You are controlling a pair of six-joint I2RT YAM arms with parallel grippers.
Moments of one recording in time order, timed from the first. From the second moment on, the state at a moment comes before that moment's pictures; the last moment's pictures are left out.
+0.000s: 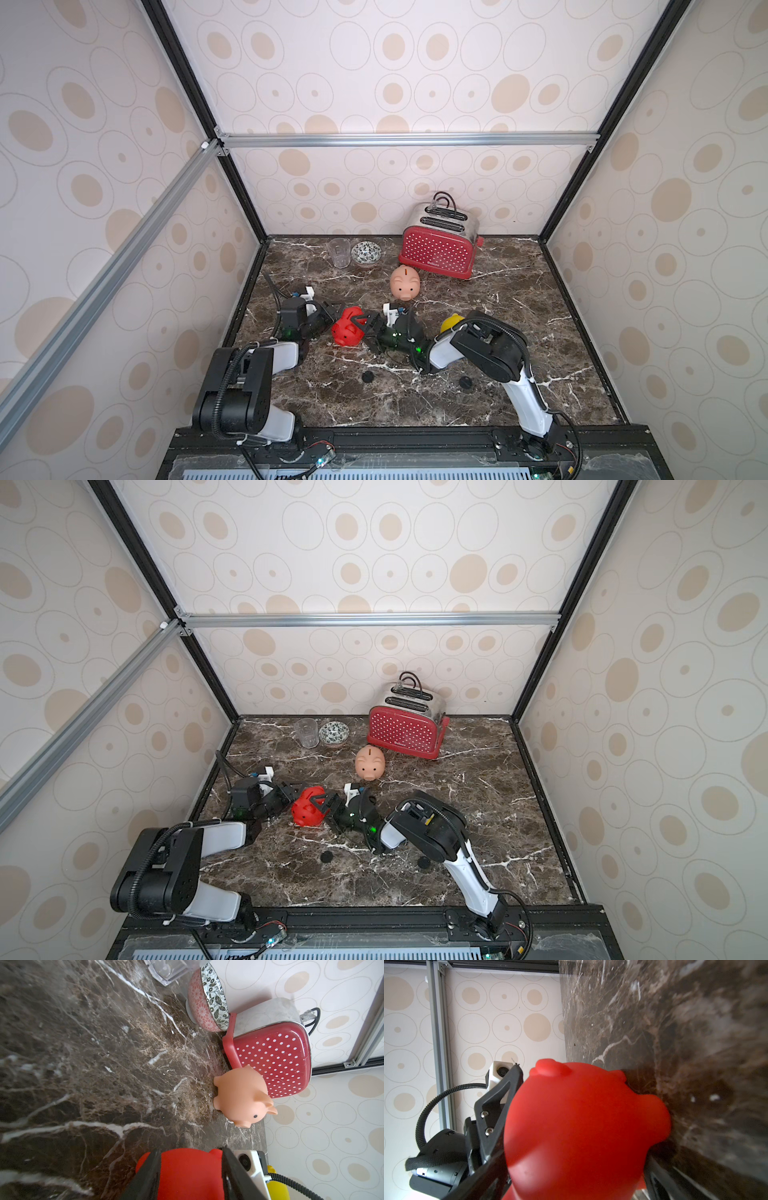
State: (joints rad) left arm -0.02 1.48 0.43 0.53 0.50 -0.84; right arm 0.93 2.21 0.98 1.05 -0.23 1.53
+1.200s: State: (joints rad) left arm -0.02 1.50 0.39 0.62 0.54 -0.88; right arm 0.93 2.13 0.93 1.02 -0.21 1.51
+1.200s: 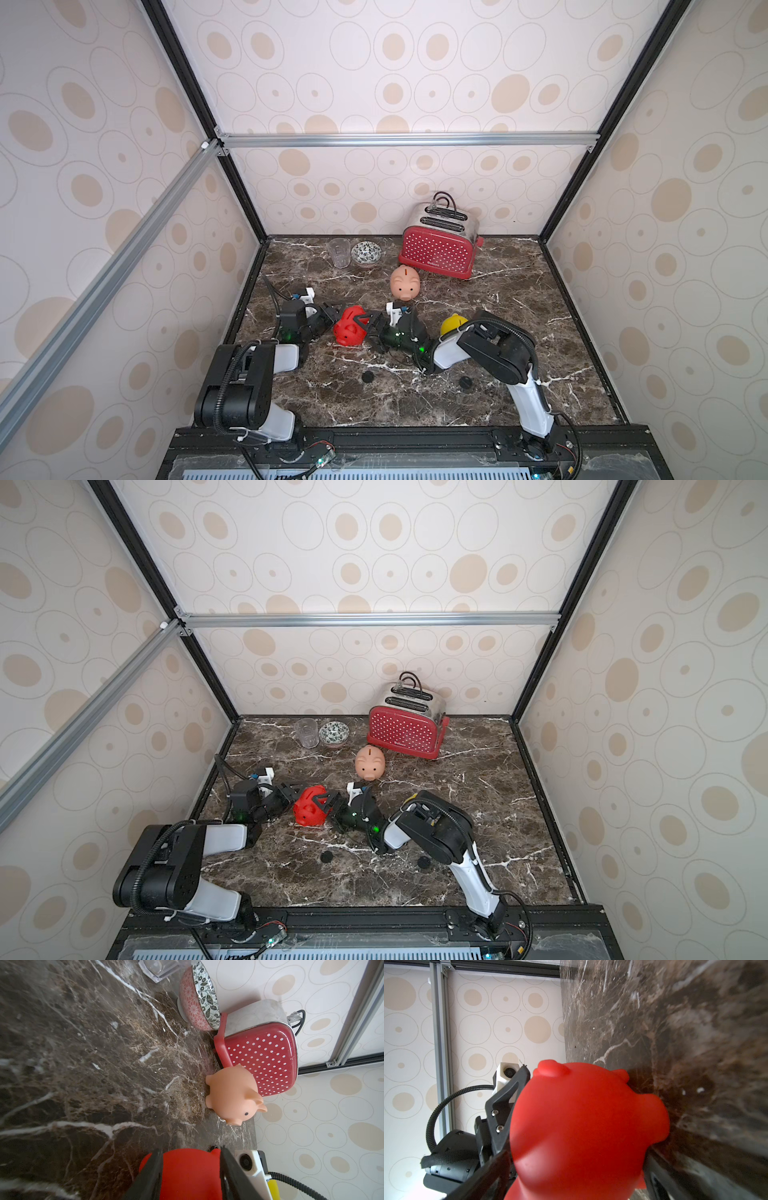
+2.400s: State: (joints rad) left arm 0.02 1.54 0.40 0.39 0.50 -0.78; right arm 0.95 2.01 0.88 1.06 -0.28 1.49
